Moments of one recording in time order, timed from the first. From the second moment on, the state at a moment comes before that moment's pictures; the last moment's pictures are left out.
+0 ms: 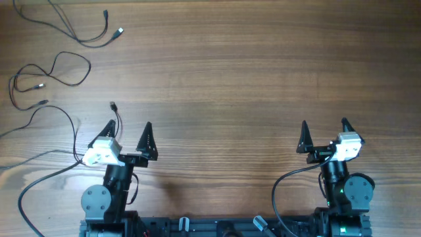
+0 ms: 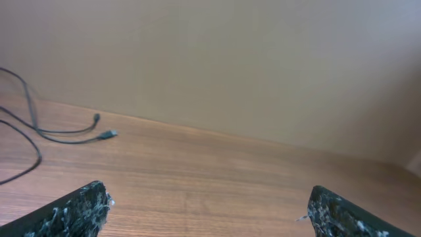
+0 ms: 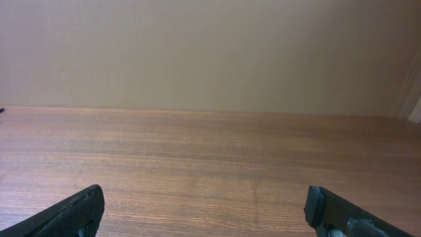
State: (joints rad) left arm -0.01 0.01 0.09 -0.02 0.12 -0.28; right arm -0.04 0.02 0.01 0.00 -0.10 -0.01
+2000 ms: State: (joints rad) left arm 0.00 0.01 0.01 -0.07 -0.03 0.01; right arm -0.04 0.02 0.01 0.00 -0.10 -0.01
